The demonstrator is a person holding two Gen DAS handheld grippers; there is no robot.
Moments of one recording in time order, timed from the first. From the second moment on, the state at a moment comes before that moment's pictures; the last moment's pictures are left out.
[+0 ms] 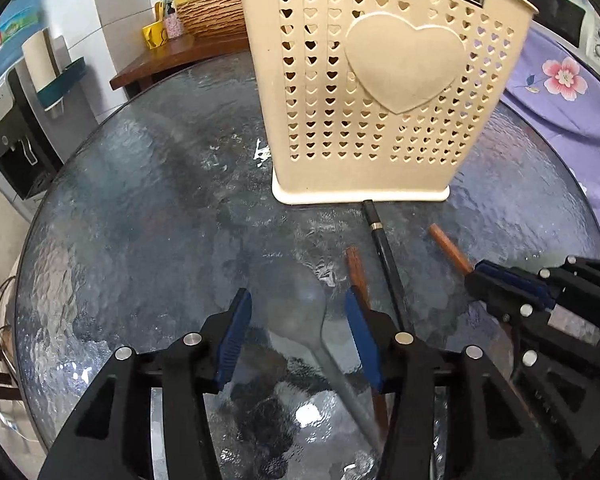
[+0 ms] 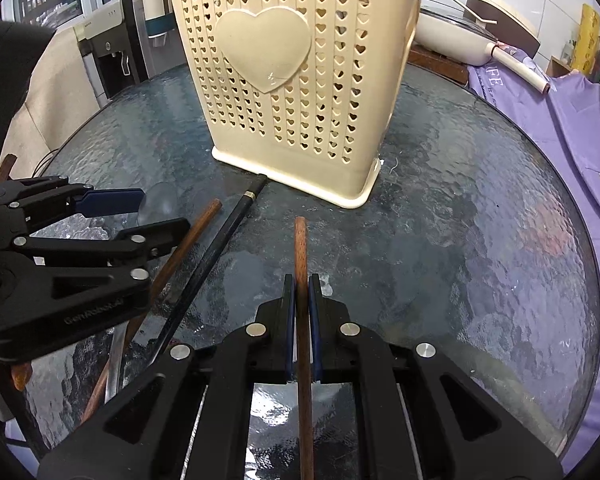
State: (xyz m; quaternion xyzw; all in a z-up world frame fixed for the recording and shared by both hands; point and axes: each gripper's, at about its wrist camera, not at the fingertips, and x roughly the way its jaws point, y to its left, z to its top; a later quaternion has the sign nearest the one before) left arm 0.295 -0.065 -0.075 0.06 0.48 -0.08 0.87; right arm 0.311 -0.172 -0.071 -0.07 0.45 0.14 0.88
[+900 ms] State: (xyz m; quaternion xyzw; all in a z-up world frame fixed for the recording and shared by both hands) left arm 0.254 -0.054 -0.027 0.00 0.38 -0.13 0.91; right arm 0.292 -0.181 -0.042 -0.02 0.39 0.18 0.90
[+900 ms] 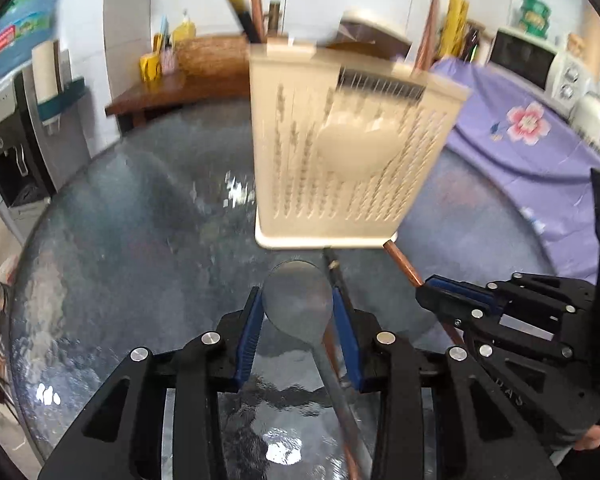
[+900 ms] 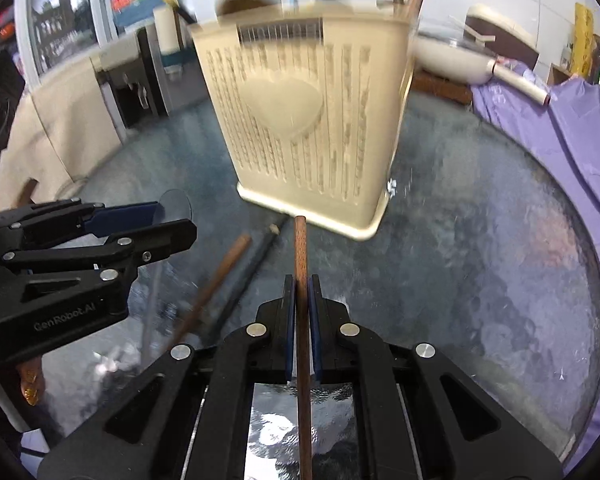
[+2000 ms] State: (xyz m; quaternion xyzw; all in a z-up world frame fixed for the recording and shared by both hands) left arm 0.204 -0.053 0.079 0.00 0.25 -0.20 0.95; right arm 0.225 -0.230 0.102 0.08 0.24 0.28 0.93
